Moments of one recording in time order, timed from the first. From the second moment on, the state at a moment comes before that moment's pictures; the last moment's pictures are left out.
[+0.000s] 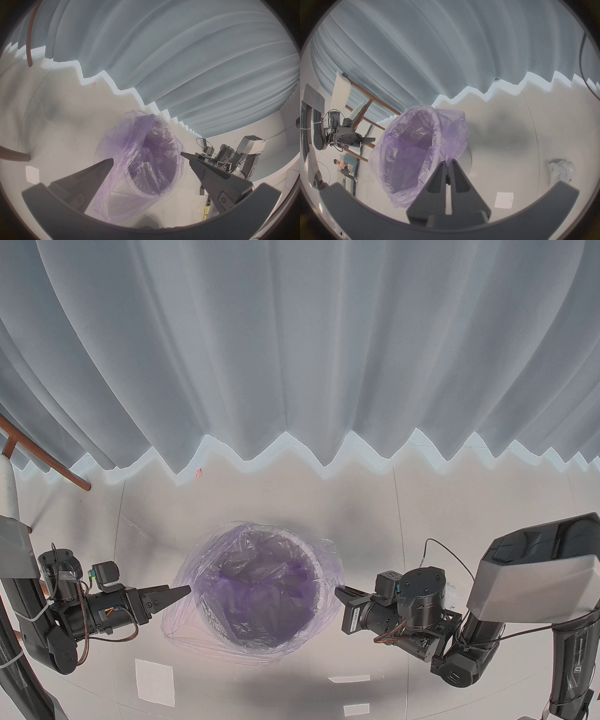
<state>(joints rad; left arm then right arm) 0.05 2.01 -0.11 -1.55 -0.79 -0.38 0.72 2.30 -0.58 -1.38 -0.08 0.33</state>
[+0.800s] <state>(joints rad) 0.05 2.03 -0.11 -1.55 -0.79 -0.37 0.66 2.61 -0.69 -1.55 -0.06 0.55</state>
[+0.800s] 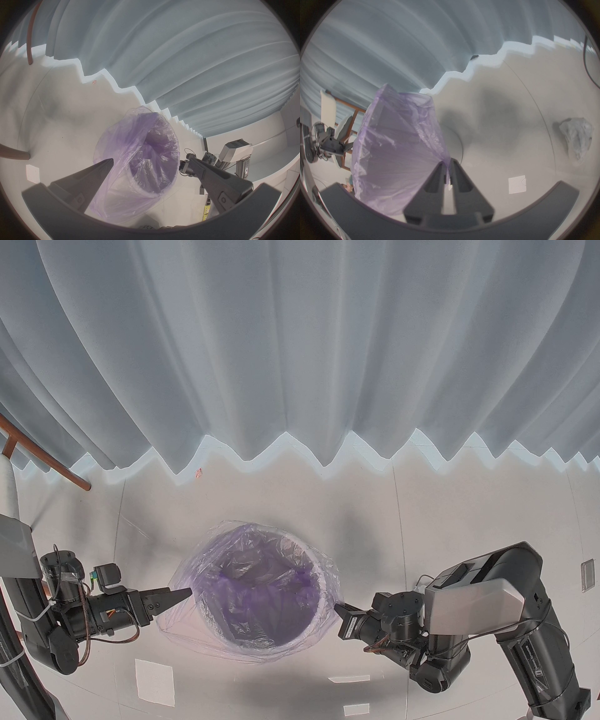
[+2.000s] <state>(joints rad) -0.10 2.00 -0.51 -1.22 -0.64 -0.10 0.51 2.35 -0.38 -1.55 0.34 0.86</state>
